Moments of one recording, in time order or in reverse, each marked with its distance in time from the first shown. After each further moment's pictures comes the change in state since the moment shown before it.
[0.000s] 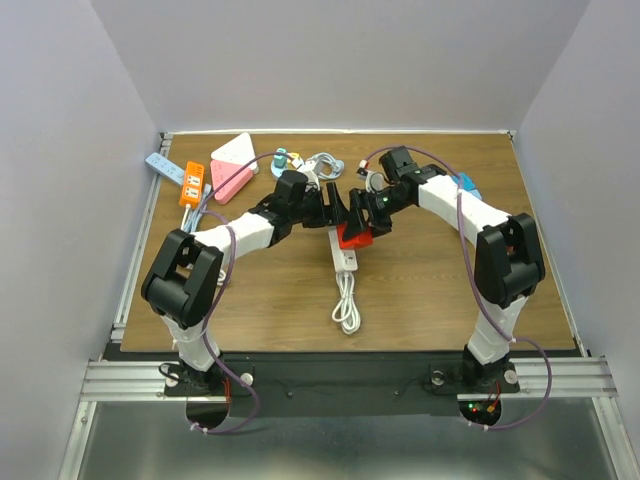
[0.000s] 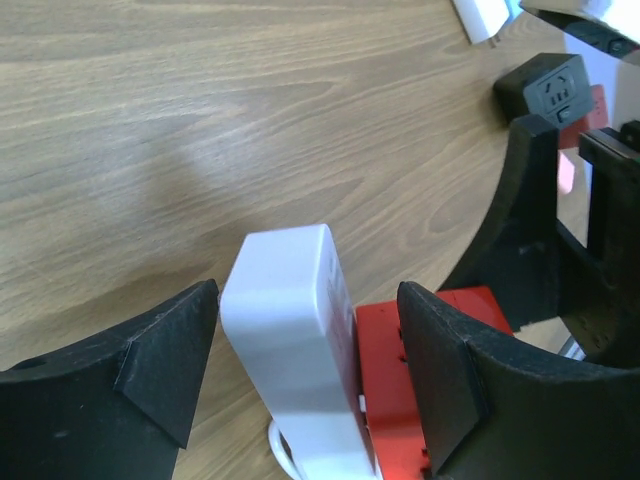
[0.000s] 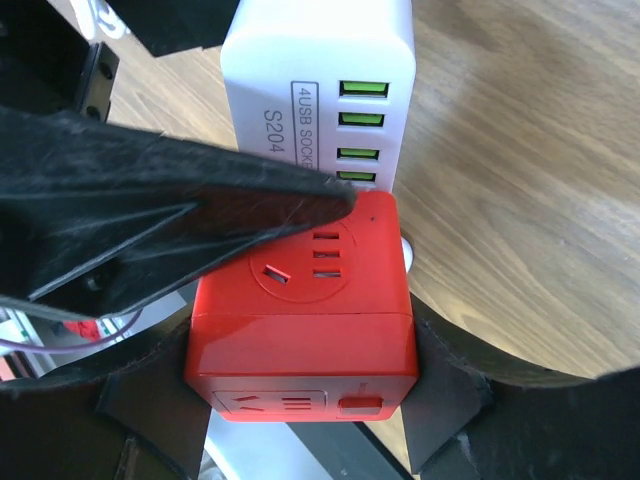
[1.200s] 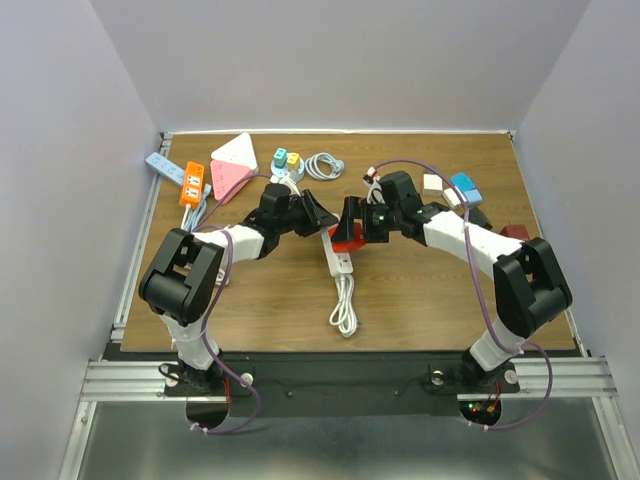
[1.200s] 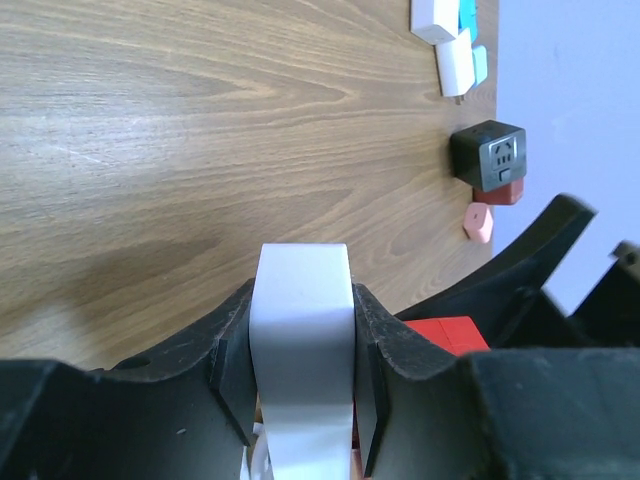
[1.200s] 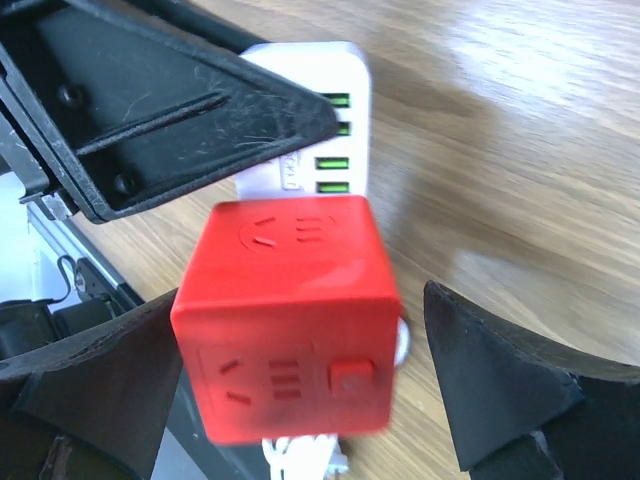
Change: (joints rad) left arm 0.075 0.008 -0.190 0.260 0.060 -0.320; right arm 0.090 -0.224 -0.373 0.520 0.250 0.273
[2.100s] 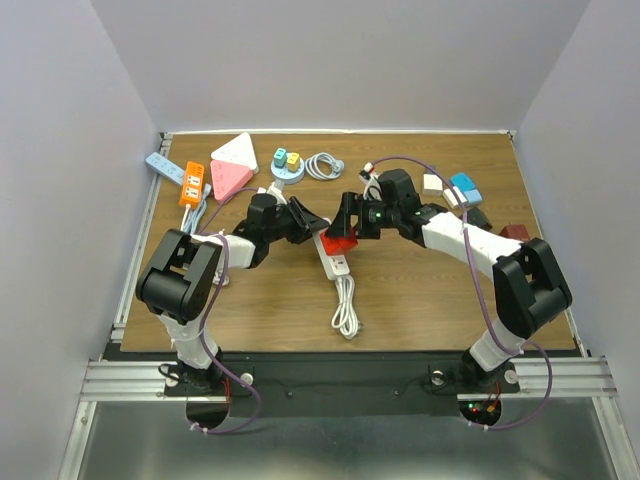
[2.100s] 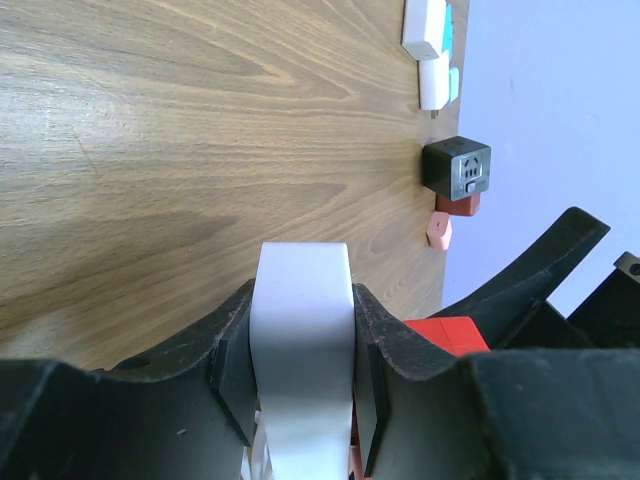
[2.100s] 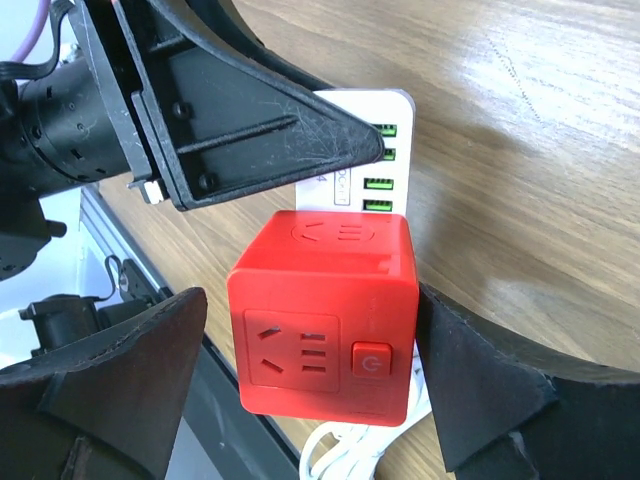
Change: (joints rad) left arm 0.066 0.000 -0.134 0.174 0.068 -0.141; right arm 0.028 -0.002 -0.020 0.140 -0.051 0.066
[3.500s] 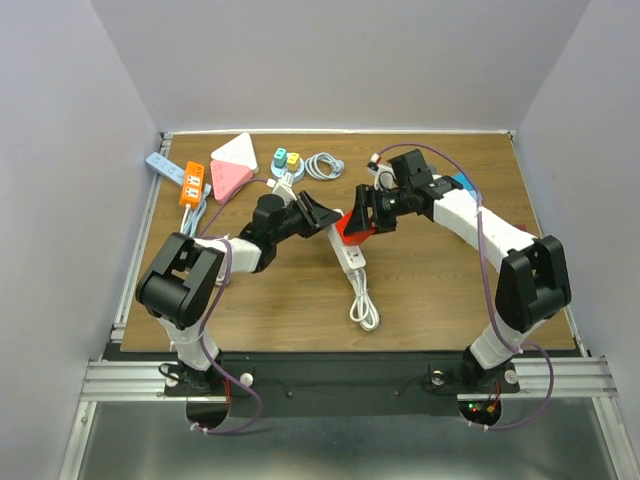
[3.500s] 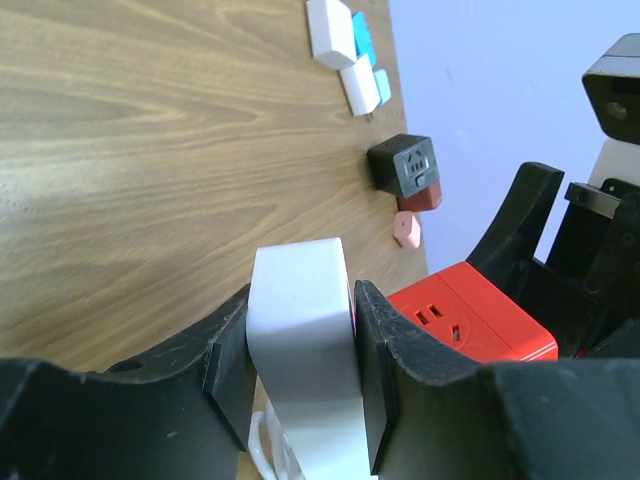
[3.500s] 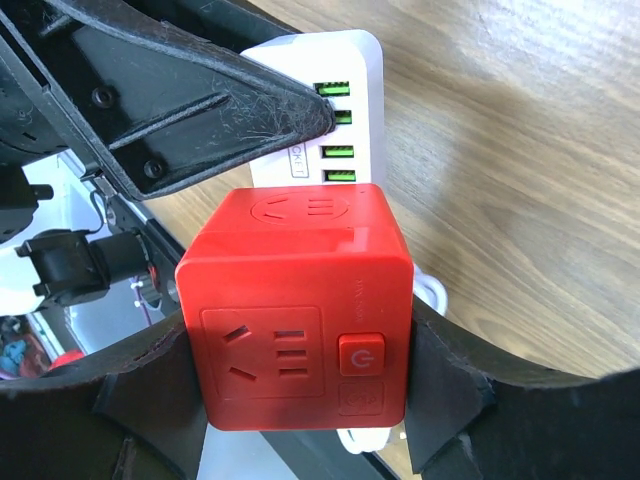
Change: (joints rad) left arm -0.062 -0.016 -0.023 0.149 -0.053 0.068; right arm -0.112 0.023 0.230 -0.480 -0.051 -0.206
